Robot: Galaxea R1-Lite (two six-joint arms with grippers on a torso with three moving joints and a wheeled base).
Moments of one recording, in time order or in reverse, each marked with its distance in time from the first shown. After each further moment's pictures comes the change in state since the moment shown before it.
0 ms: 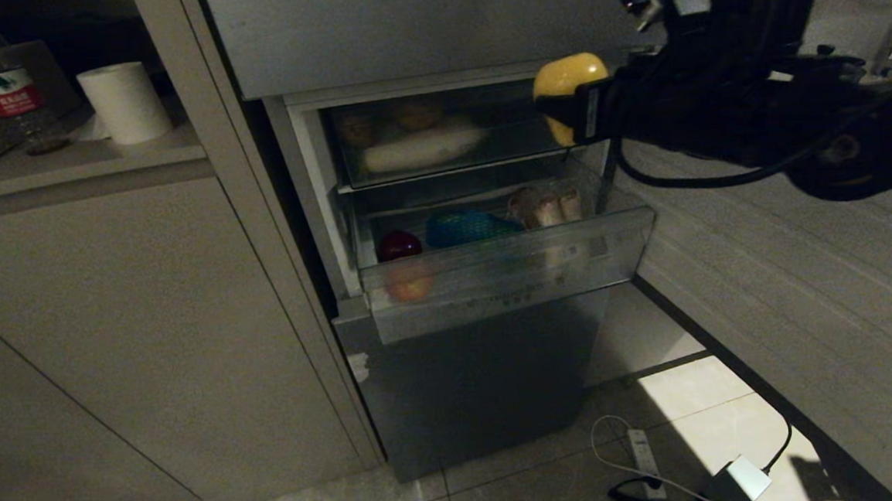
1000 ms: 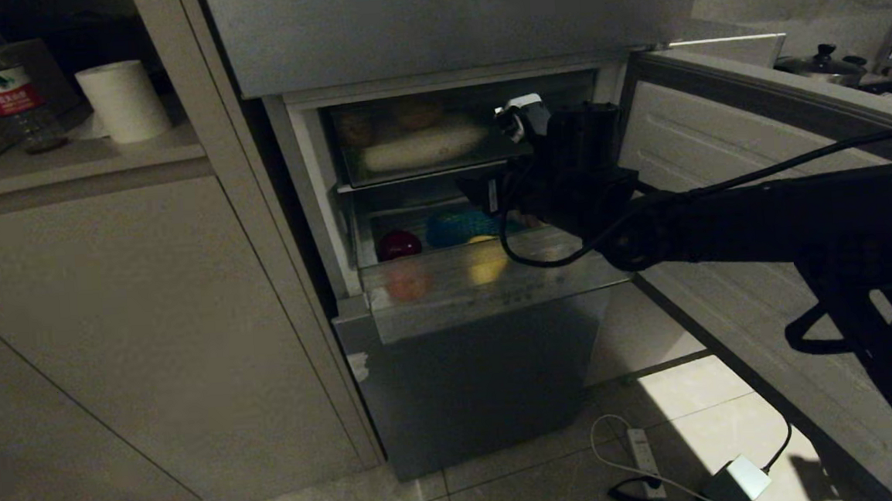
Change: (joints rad) left arm 0.000 0.000 0.000 0.000 0.000 0.000; right arm 0.060 0.391 -0.247 -0.118 0.000 -0.007
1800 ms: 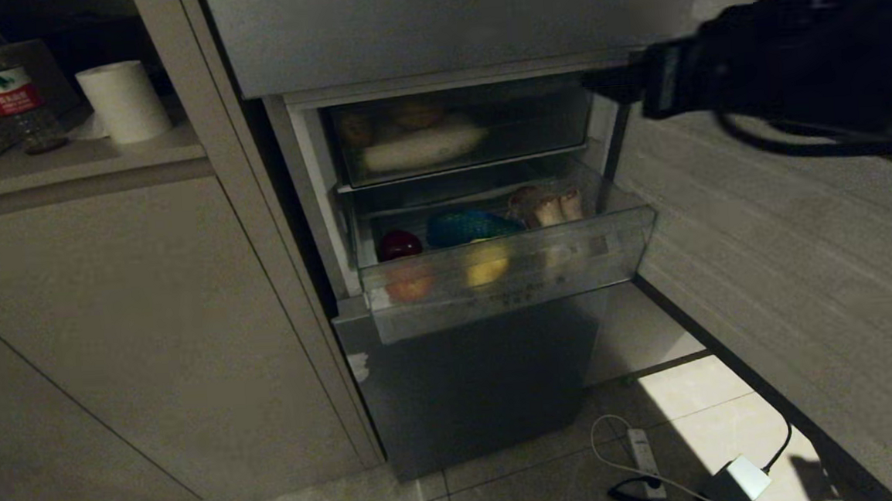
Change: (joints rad) left arm 0.000 0.000 0.000 0.000 0.000 0.000; right arm -0.085 -0.674 0.415 0.262 -0.094 -0.009
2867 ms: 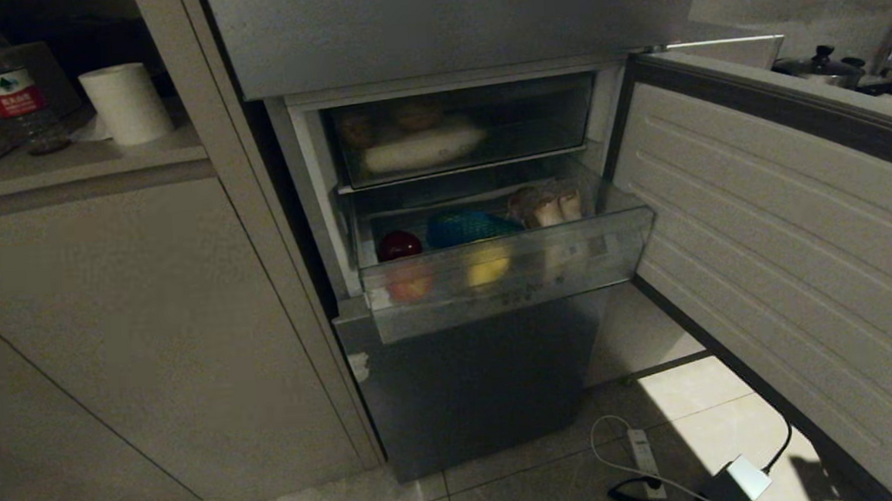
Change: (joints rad) left arm 0.000 0.000 0.000 0.000 0.000 0.000; right arm -1.760 -0.303 0.409 0.401 0.117 0.206
